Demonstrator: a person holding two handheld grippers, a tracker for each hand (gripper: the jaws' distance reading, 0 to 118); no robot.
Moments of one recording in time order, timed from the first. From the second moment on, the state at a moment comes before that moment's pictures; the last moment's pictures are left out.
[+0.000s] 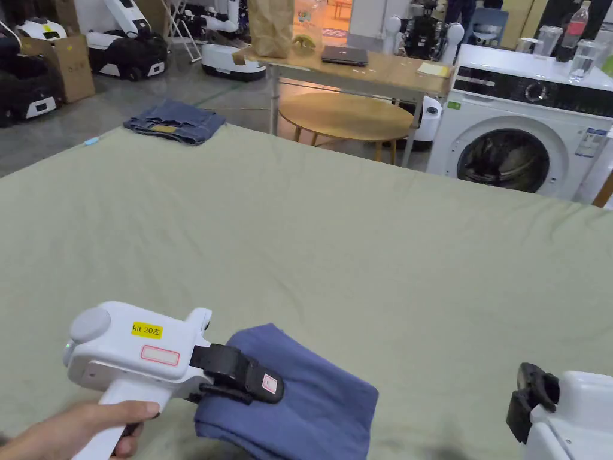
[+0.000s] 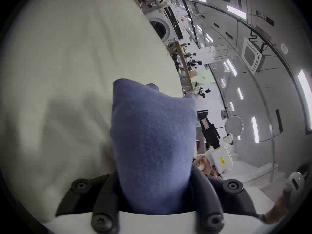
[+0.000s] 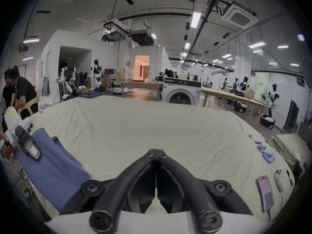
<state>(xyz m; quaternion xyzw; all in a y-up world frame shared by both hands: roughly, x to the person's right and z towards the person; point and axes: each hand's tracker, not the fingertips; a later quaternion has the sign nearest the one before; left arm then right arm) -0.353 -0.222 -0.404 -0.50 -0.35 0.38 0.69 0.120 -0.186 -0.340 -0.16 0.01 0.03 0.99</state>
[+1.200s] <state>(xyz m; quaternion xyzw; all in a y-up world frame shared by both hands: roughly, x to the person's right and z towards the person) -0.639 -0.107 -0.411 -0.58 0.02 0.17 0.80 0.108 -0.205 -0.358 -0.20 0.02 0.04 0.98</state>
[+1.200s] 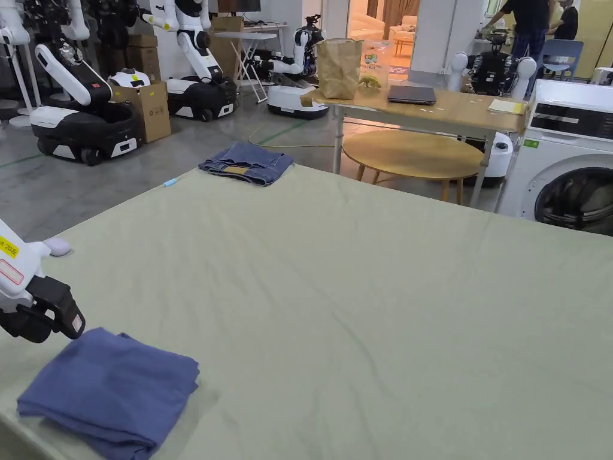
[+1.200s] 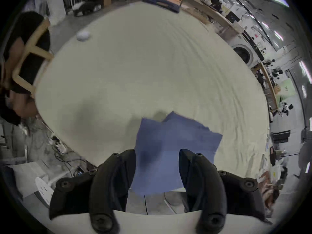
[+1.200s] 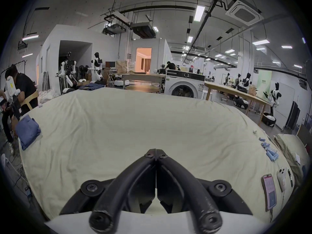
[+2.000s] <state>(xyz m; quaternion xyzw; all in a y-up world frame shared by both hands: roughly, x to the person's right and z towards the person) -0.238 -0.157 -0.394 -0.17 -0.13 -0.01 0.98 0.139 -0.172 -0.361 -0.17 -0.02 0.00 0.98</state>
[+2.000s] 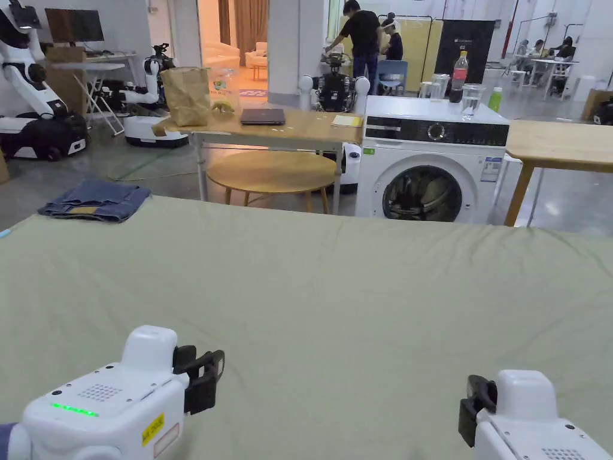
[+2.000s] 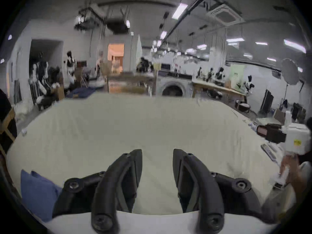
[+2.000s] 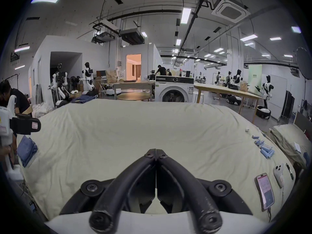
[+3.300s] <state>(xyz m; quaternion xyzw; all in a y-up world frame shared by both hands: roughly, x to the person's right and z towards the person) -0.174 -0.146 -0.355 -0.05 -0.01 -0.01 1.00 0.106 -0.165 -0.352 -0.09 -0.06 0.00 0.99</state>
